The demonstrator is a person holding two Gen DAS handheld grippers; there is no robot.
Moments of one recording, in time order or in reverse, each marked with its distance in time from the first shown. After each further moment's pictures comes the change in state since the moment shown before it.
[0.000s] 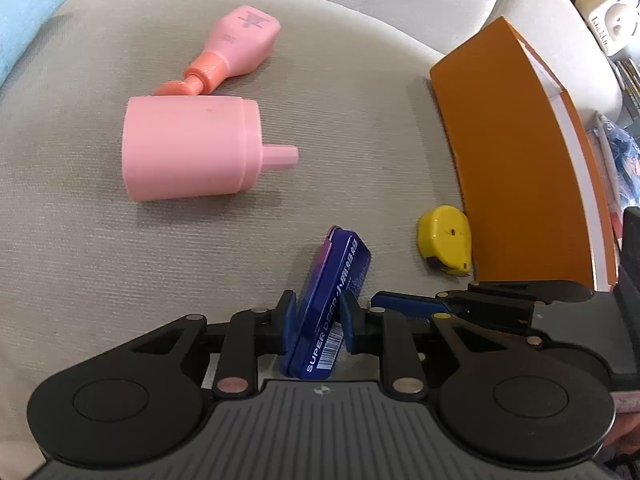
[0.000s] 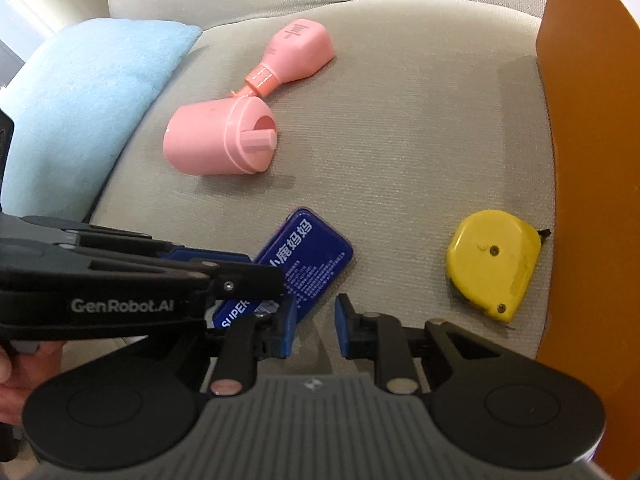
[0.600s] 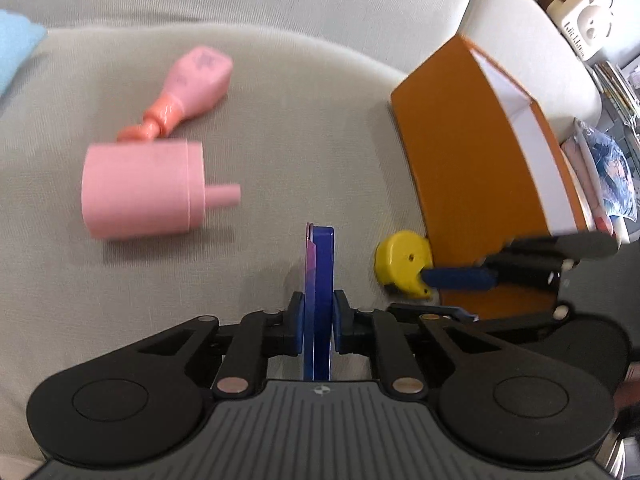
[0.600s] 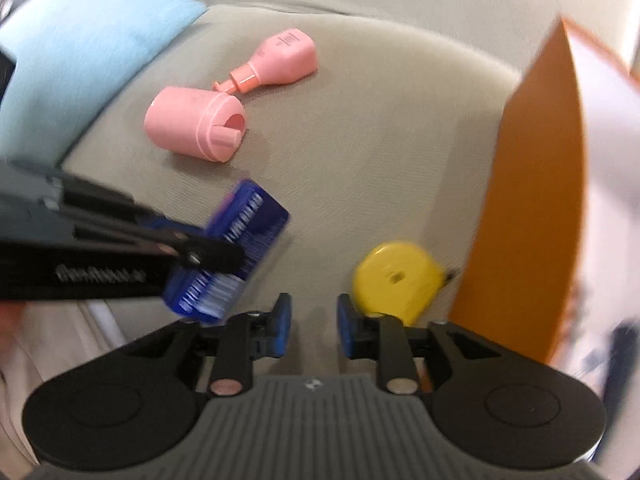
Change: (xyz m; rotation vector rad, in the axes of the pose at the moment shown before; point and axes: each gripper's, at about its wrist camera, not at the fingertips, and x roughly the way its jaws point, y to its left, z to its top) left arm -0.018 -0.020 -0.006 0.047 -0.101 -0.017; right arm -0.032 -0.005 0.014 -0.334 0.036 -0.140
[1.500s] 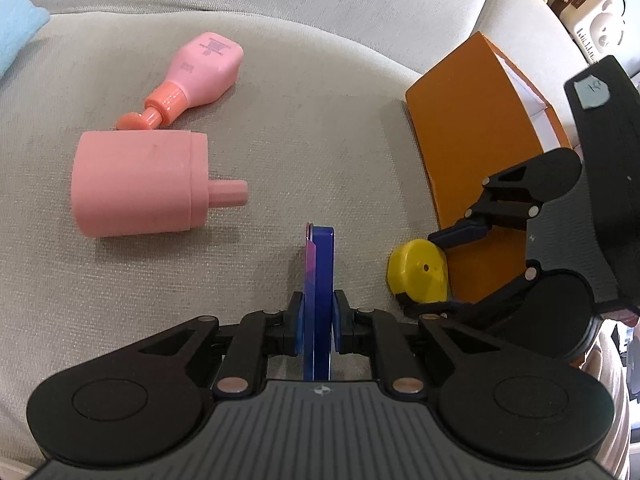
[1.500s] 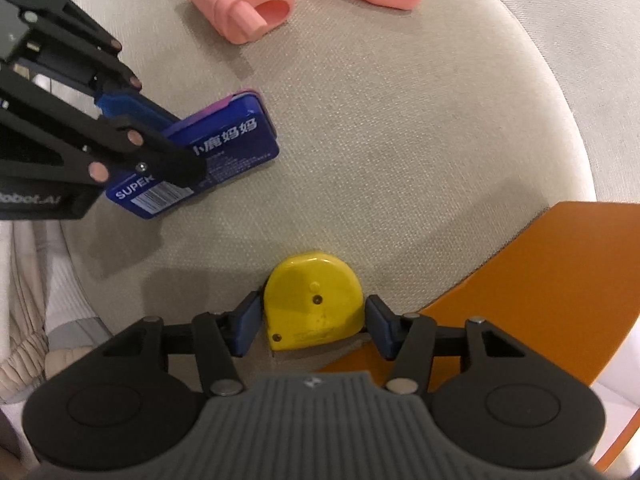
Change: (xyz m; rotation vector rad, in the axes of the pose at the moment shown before) left arm 0.037 -0.001 0.008 -0.034 0.009 0.002; right arm 0.054 -0.014 0.035 -0.629 0.288 -0.045
